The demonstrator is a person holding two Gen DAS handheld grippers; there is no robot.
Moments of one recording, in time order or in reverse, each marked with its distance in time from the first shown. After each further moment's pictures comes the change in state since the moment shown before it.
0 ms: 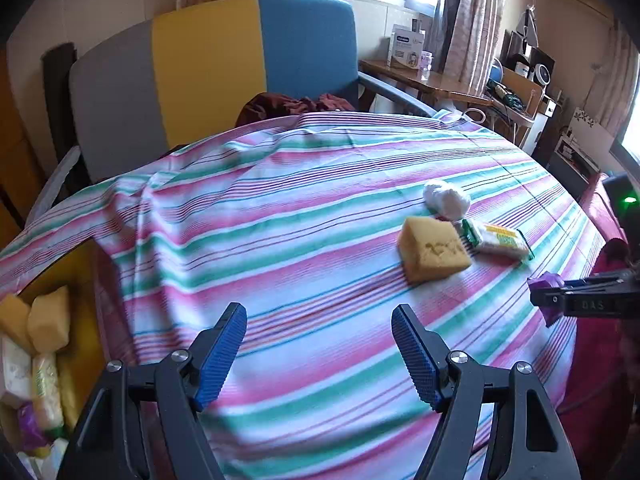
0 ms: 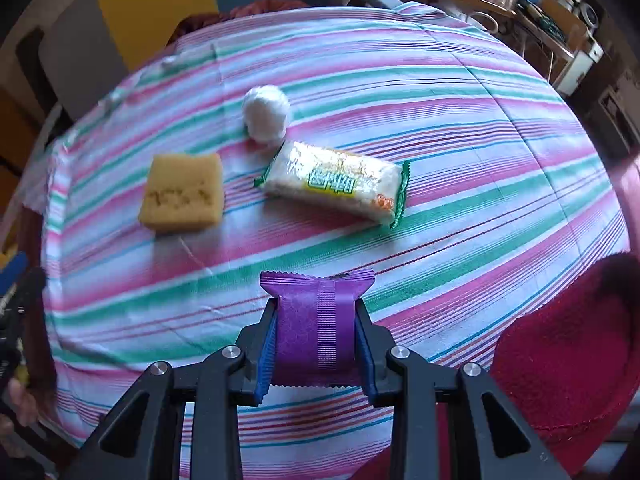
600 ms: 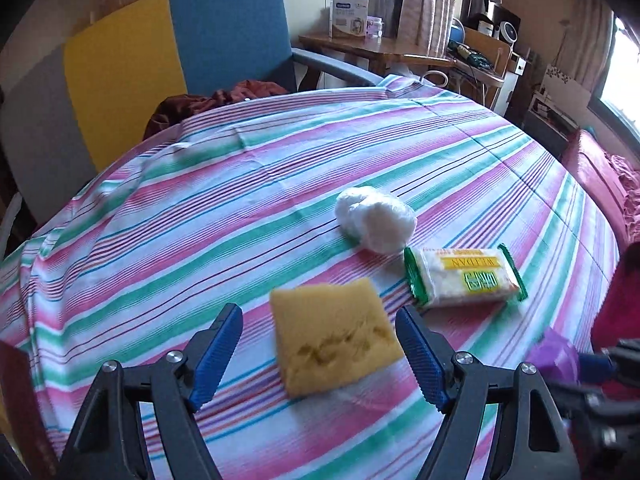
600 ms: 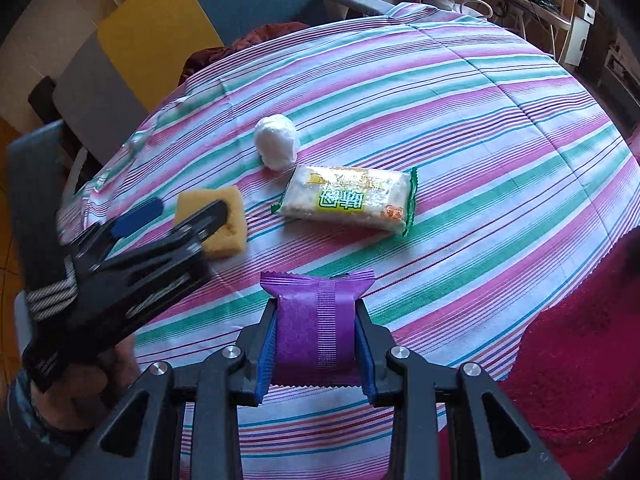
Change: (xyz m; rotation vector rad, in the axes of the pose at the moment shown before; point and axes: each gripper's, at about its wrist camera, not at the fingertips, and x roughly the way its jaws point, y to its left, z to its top) left arm 0.105 -0.109 0.062 0.137 0.085 -0.065; right arm -0.005 -0.008 0.006 0.087 -0.057 0.151
